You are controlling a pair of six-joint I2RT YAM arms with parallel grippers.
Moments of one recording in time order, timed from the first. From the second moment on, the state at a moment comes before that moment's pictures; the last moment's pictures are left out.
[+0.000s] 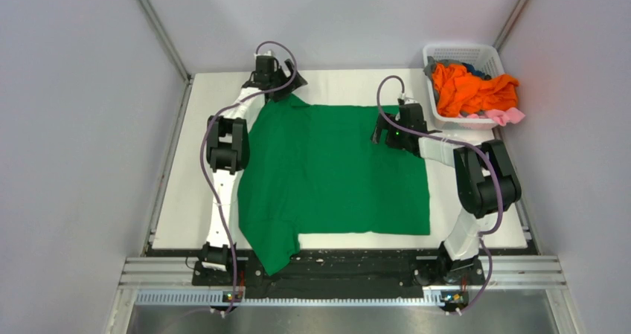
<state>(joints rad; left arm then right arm) -0.16 2.53 2.16 -0.21 0.25 -0.66 0.26 1.78 0.98 0.05 -0.06 0.41</state>
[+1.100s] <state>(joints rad) -0.20 2.34 1.92 -0.16 0.11 -0.63 0.23 1.85 1.10 -0.03 0.04 0.41</state>
